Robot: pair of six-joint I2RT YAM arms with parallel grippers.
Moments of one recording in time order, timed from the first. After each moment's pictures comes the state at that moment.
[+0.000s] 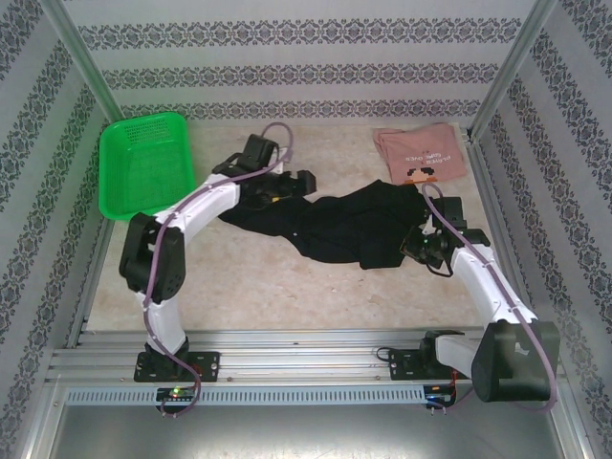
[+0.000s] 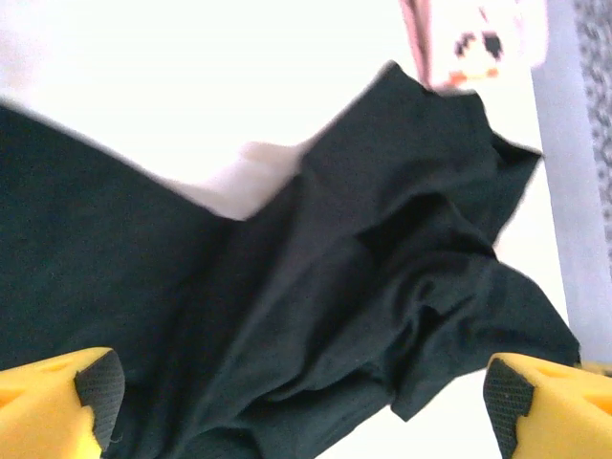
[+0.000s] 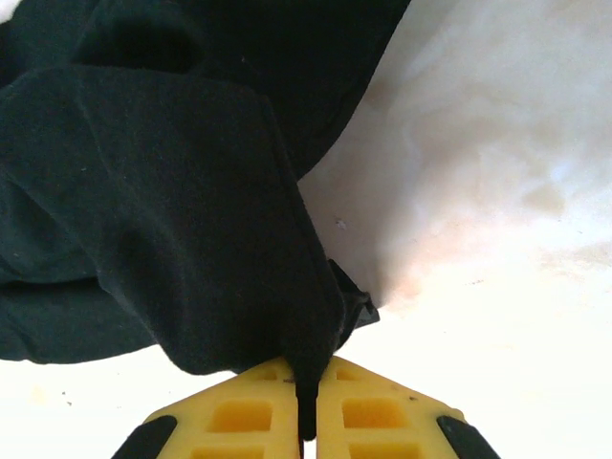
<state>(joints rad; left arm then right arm) -0.43 1.90 1.55 -0.50 0.43 -0.49 -0.01 1.17 0.76 -0.72 -0.24 0.50</state>
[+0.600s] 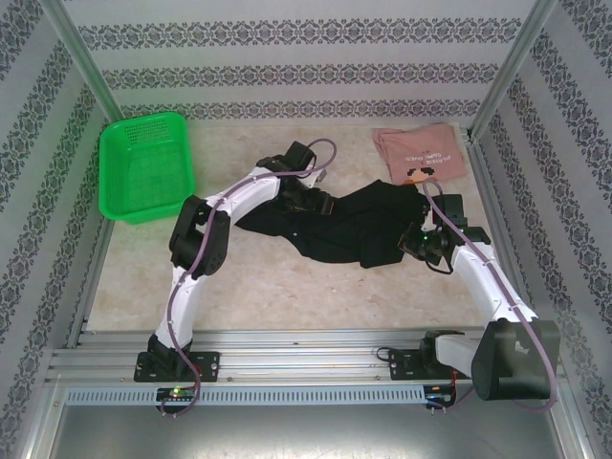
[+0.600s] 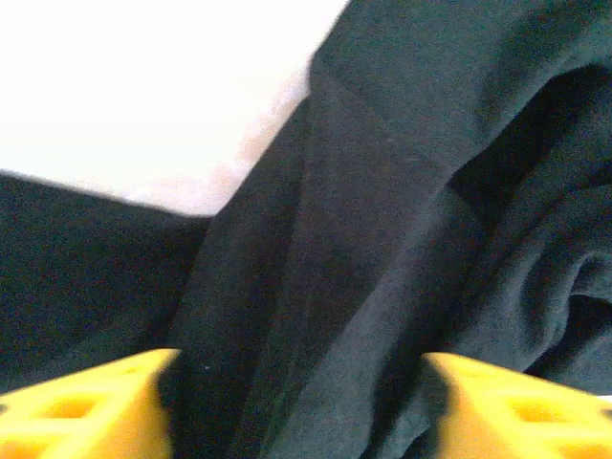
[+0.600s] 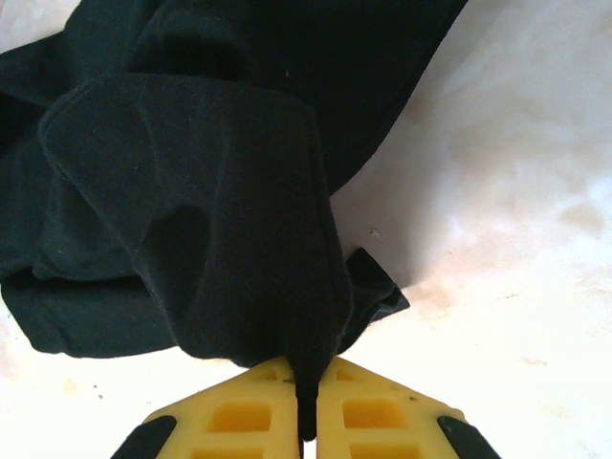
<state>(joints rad) -0.52 2.27 1.92 -0.76 0.37 -0.27 -0.01 1.17 0.78 -0.70 -0.29 0.50</state>
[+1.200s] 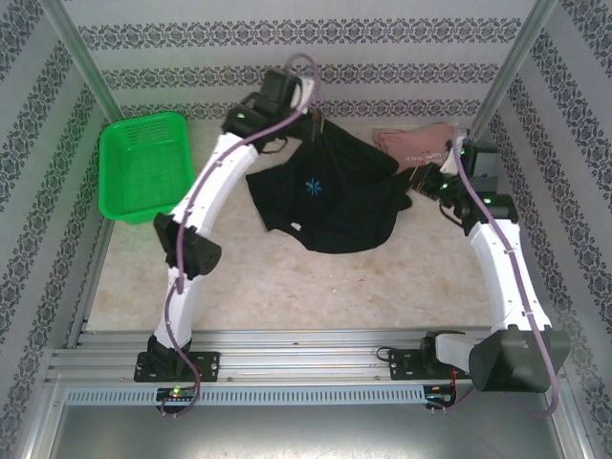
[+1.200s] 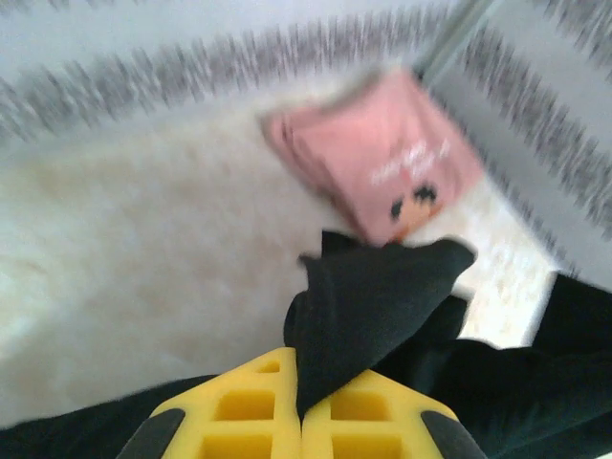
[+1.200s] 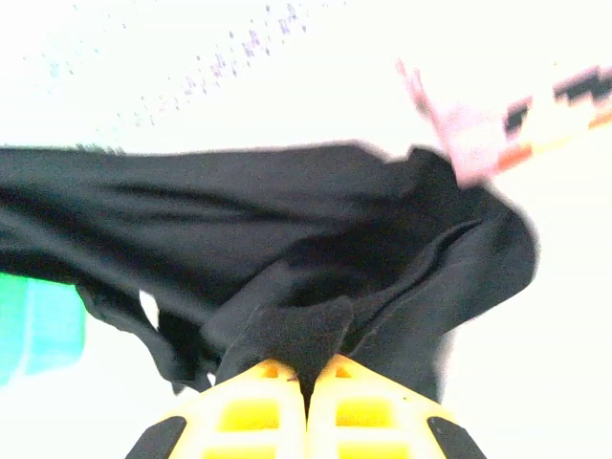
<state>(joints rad) -0.47 2.18 2.58 -0.94 0.18 -0.22 -0.07 1.21 1.21 -0.60 -0.36 0.48</state>
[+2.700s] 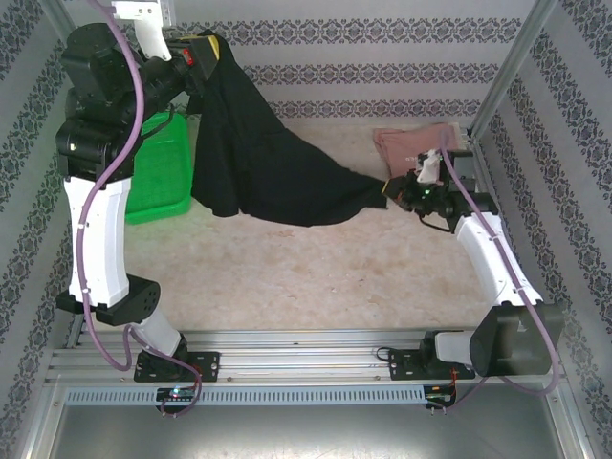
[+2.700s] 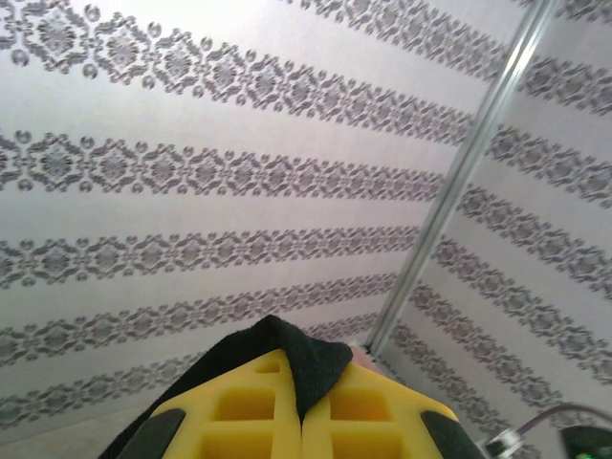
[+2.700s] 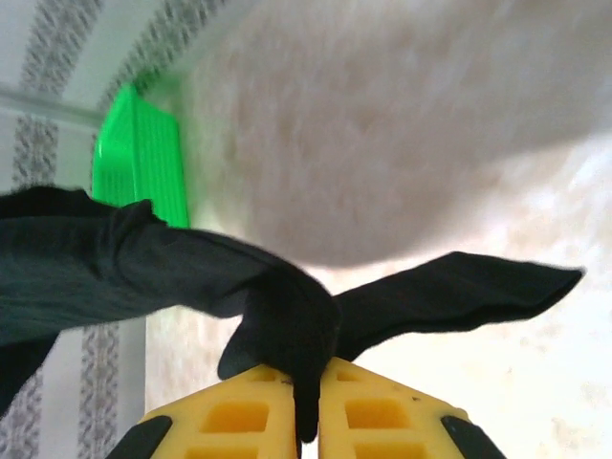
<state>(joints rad) -0.23 1.68 2.57 -0.86 0.32 -0.30 0.00 1.29 1.08 -0.58 -0.64 0.62</state>
